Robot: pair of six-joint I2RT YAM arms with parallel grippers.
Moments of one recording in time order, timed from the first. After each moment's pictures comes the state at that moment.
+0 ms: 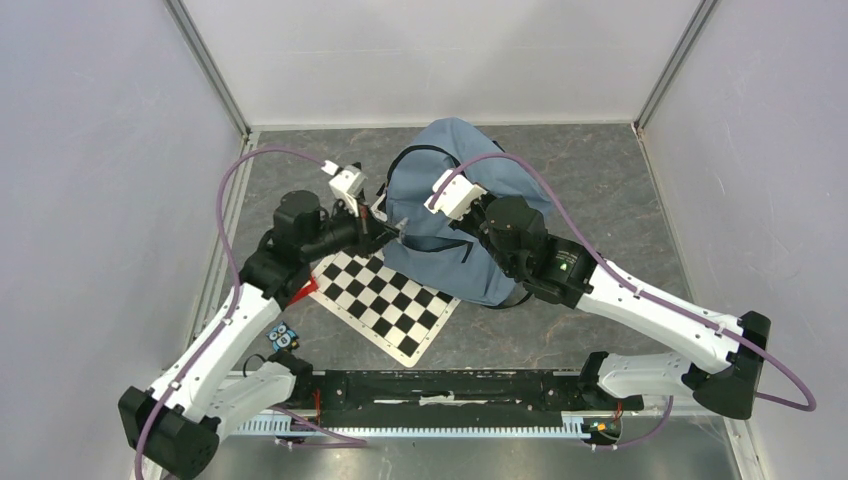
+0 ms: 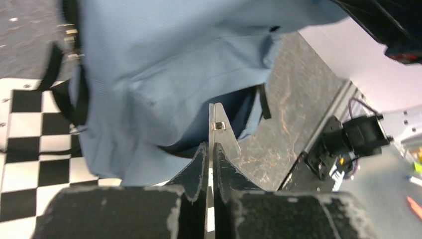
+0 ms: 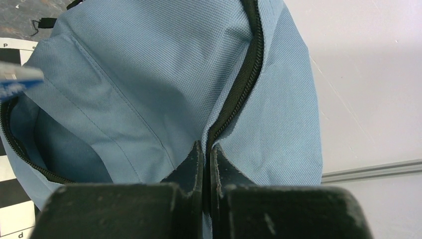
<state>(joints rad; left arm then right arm) -0.41 0.92 0.86 -0.24 0.48 -0.29 1.02 1.20 1.16 -0.19 0.56 -0.53</state>
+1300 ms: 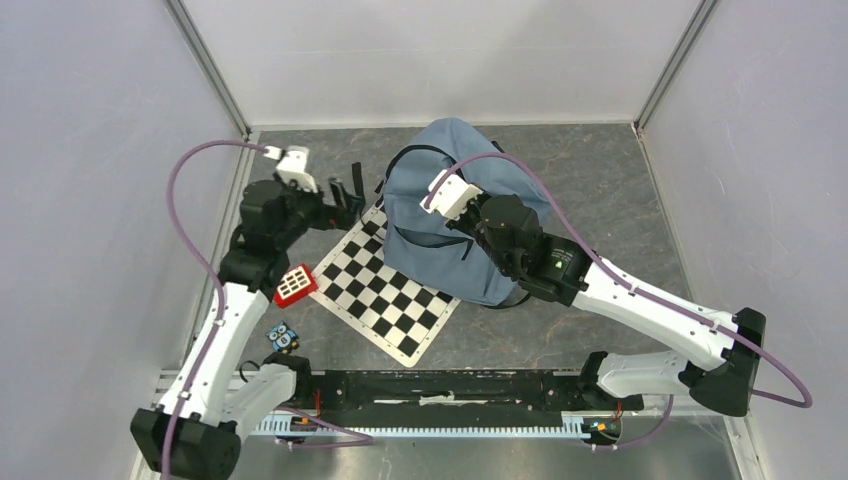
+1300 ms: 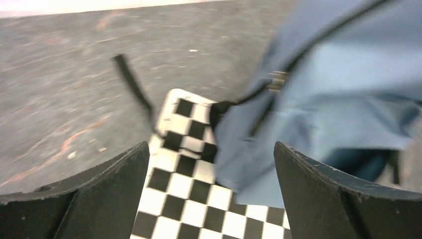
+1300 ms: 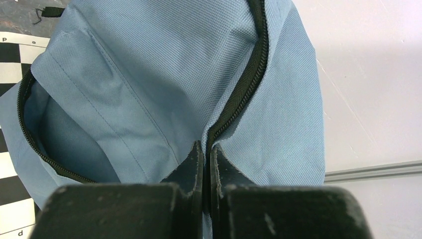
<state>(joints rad) -0.28 0.93 0.91 -0.25 0.22 -0.15 1.02 1.22 1.18 -0.20 0.56 -0.52</state>
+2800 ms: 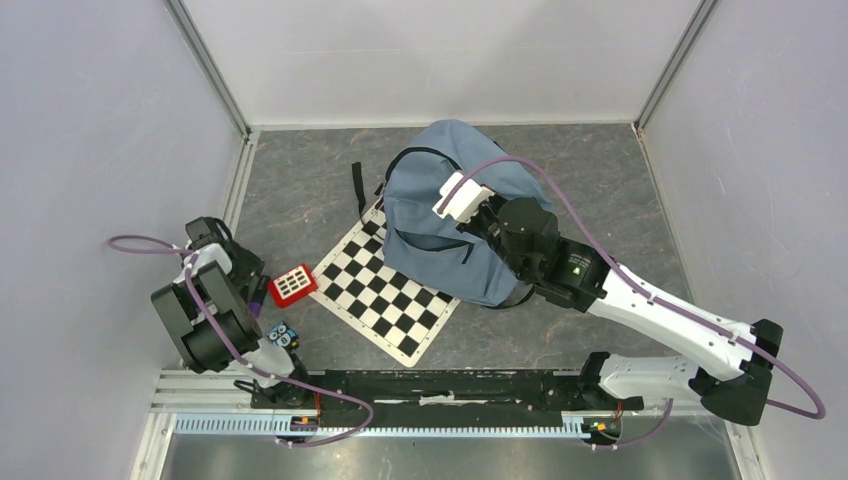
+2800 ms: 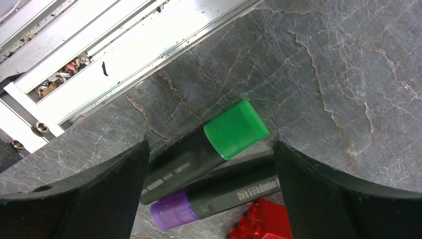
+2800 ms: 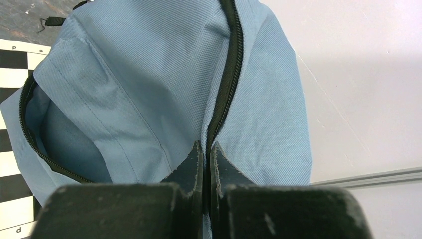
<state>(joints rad) 0.58 1.52 0.79 -0.44 -0.18 -0.42 1.02 1.15 1.16 -0.20 0.52 -0.56</state>
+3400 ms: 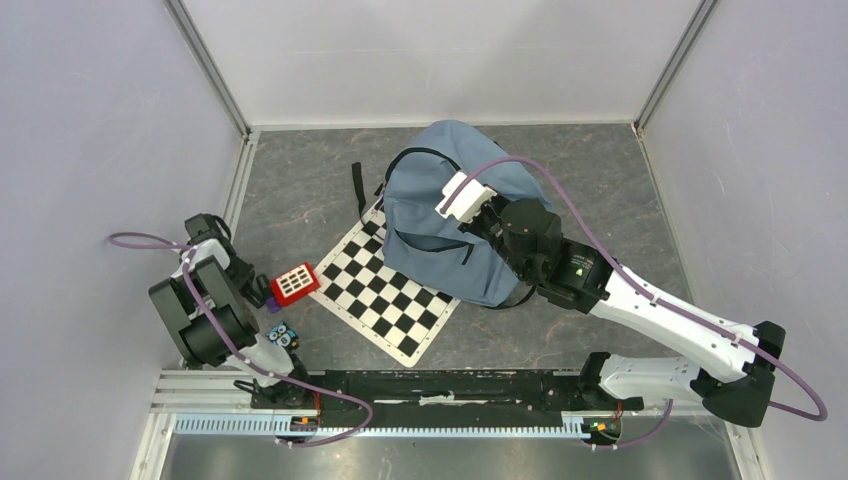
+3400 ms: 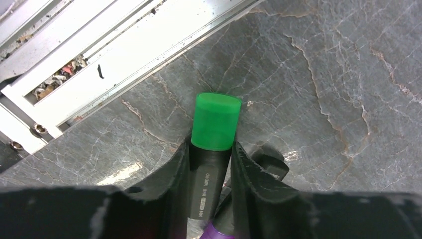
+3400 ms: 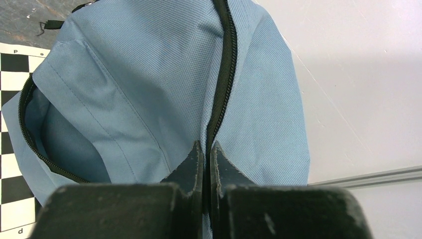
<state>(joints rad) 0.58 1.55 0.83 -0.47 -0.17 -0.42 1.02 1.13 1.15 -0.20 0.52 -0.55</state>
